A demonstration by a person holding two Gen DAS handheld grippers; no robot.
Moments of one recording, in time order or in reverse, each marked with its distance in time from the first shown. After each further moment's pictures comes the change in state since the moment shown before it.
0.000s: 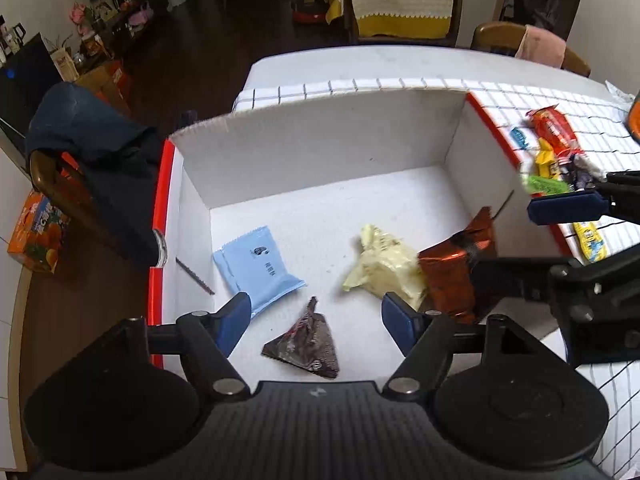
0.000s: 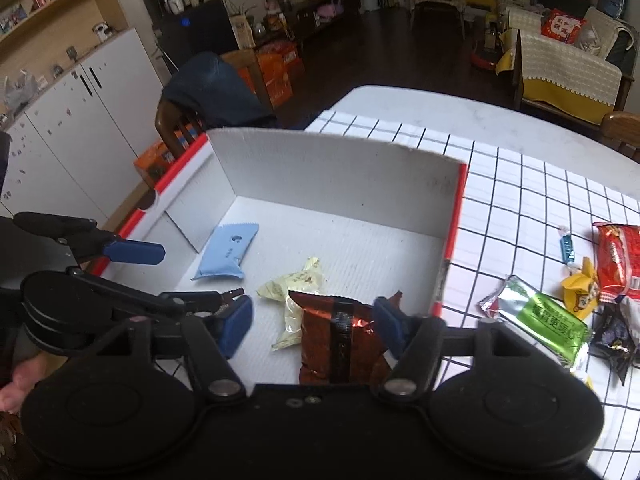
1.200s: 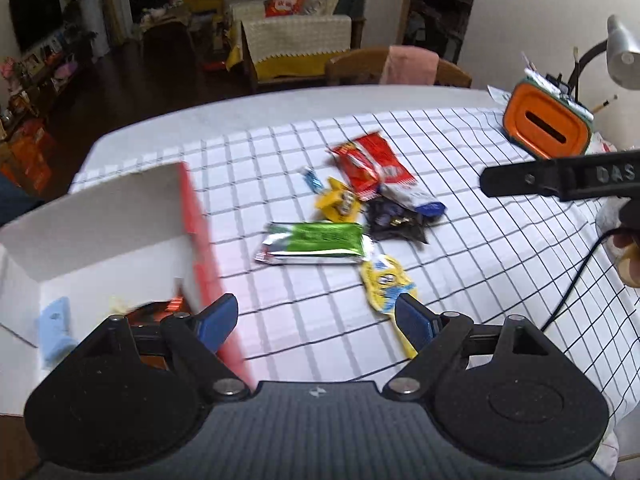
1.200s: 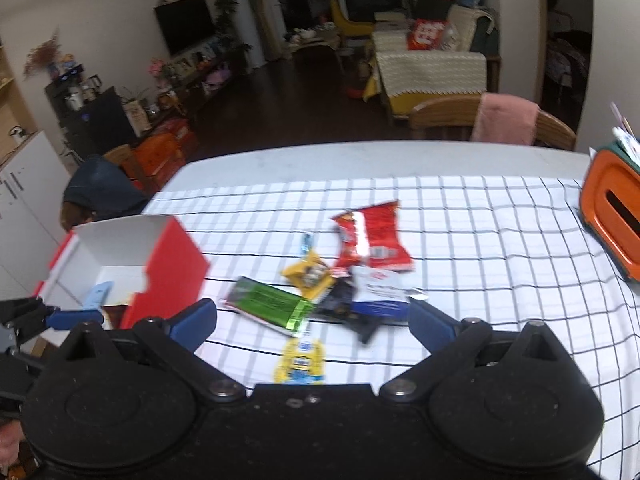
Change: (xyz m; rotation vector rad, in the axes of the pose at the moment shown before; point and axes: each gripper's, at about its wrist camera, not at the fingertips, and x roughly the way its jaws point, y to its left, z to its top) left arm -0.024 -0.208 0.021 0.108 -0.113 -0.197; right arm -0.140 -0.203 -0.063 0.244 -0.167 -0.209
